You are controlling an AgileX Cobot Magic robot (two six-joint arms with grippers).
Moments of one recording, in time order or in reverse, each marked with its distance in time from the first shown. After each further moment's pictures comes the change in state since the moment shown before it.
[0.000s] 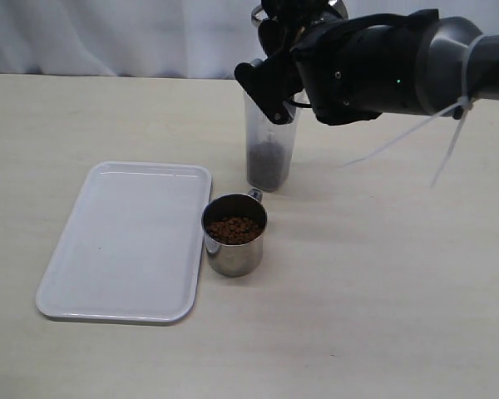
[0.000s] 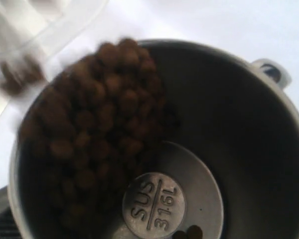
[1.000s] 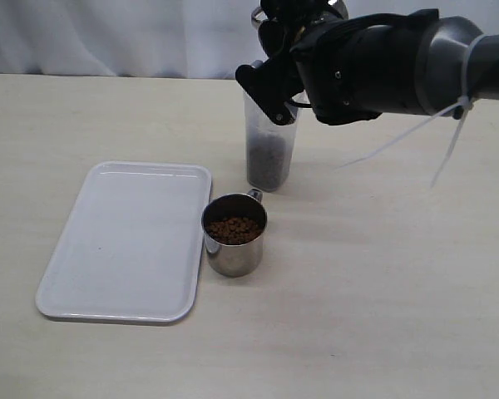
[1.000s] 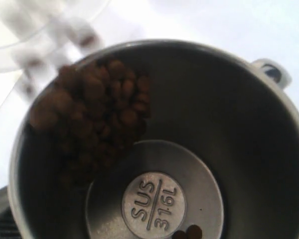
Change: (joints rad) left arm 0.000 0.000 0.000 0.000 0.000 0.000; right arm 0.000 0.000 0.000 0.000 0.002 -0.026
